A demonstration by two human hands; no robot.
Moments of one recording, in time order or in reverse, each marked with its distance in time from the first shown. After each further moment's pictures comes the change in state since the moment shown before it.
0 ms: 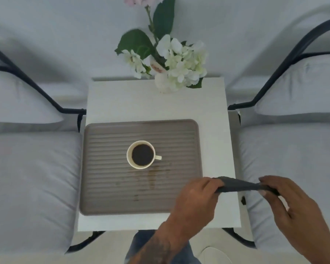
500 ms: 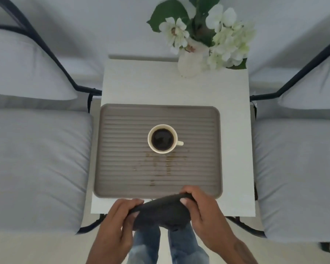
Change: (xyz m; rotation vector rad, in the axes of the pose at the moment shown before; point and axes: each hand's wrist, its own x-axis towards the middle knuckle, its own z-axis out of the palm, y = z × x) left_hand -0.183 -0.097 -0.122 -0.096 0.159 -0.436; right_hand -0.038 -0.135 0.164 0.415 -0.437 0.009
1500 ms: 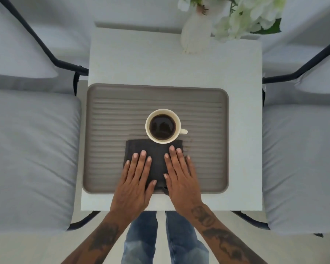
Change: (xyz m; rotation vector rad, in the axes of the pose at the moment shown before) left_hand 0.061 -0.102 0.091 0.728 -0.152 0.202; right_hand 0.085 0.089 0.093 -0.918 0.198 -0.178
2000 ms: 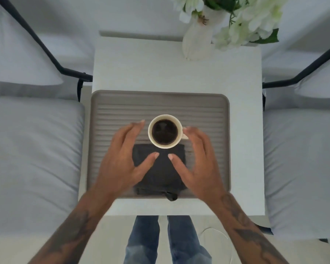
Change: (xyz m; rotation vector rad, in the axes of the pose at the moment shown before) left_hand 0.071 -0.017 -0.122 -0.458 0.211 -0.067; right_hand 0.046 0.016 -0.113 0.667 0.242 0.103
